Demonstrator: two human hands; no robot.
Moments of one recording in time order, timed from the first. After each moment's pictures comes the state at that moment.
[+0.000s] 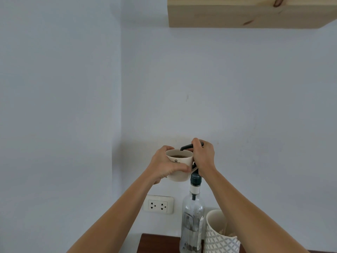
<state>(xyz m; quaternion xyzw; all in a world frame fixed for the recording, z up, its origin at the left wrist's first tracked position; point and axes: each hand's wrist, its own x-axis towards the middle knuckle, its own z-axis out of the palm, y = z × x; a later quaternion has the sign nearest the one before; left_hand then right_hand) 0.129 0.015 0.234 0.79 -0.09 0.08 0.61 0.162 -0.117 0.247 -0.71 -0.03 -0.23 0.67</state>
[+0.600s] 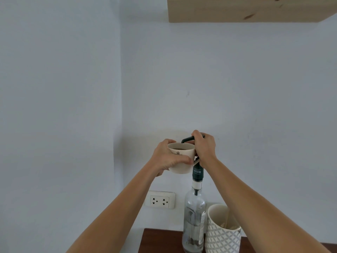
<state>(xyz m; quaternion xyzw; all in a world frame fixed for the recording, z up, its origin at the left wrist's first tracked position) 0.129 0.015 0.244 0.79 -0.09 0.09 0.60 0.158 -0.117 0.262 -0.68 -0.01 -0.21 0.71</state>
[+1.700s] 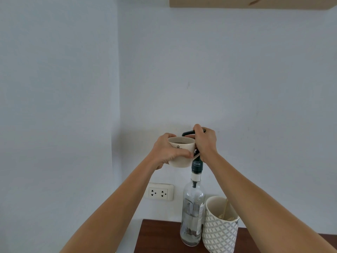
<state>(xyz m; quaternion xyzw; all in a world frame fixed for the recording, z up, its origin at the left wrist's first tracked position) 0.136 0.014 0.238 0.79 -0.09 0.07 0.61 0.161 -0.120 0.254 -0.69 0.00 -0.22 0.69</state>
